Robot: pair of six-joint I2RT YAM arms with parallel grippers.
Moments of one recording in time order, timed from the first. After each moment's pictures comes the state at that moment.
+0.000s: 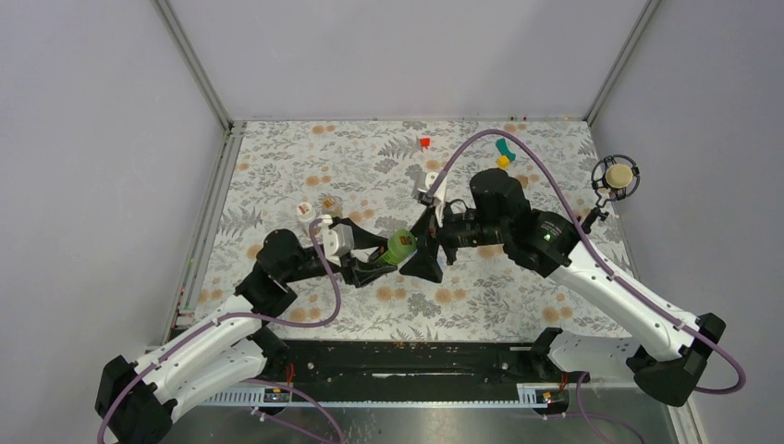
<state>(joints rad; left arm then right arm) -0.70 0.78 0.49 0.36 0.66 0.02 0.84 1.12 1.22 -0.54 -0.53 -0.02</state>
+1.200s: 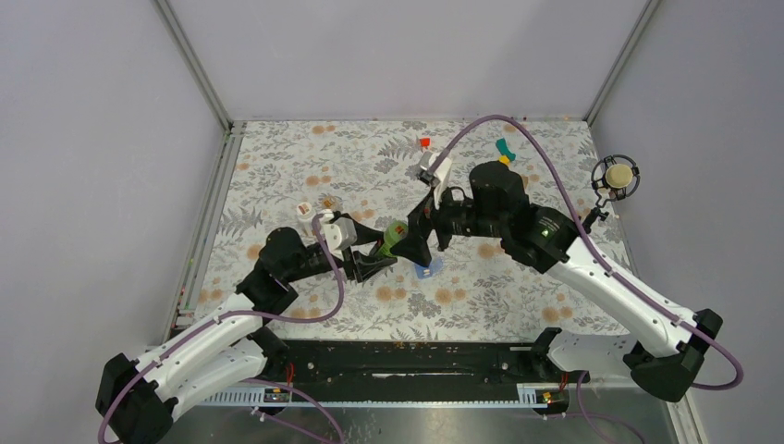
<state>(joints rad) -0.69 0.80 0.50 0.34 0.57 0.01 0.85 1.18 1.28 -0.47 -0.36 0.16</state>
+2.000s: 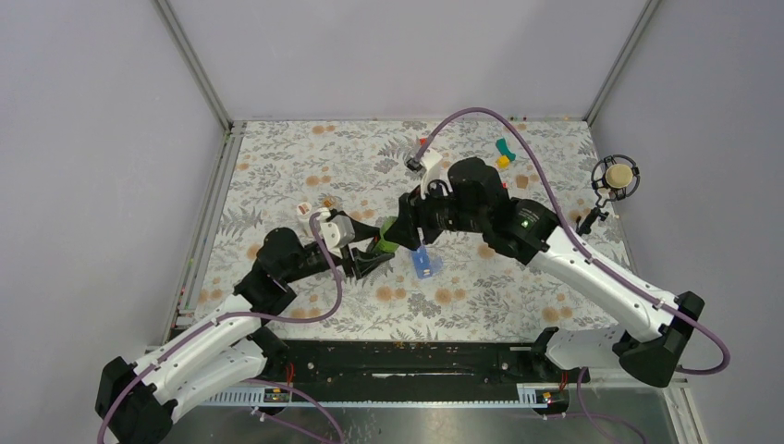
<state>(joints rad) -0.69 0.79 0.52 0.31 0.59 0.02 0.86 1.25 1.33 -0.55 -0.34 0.21</state>
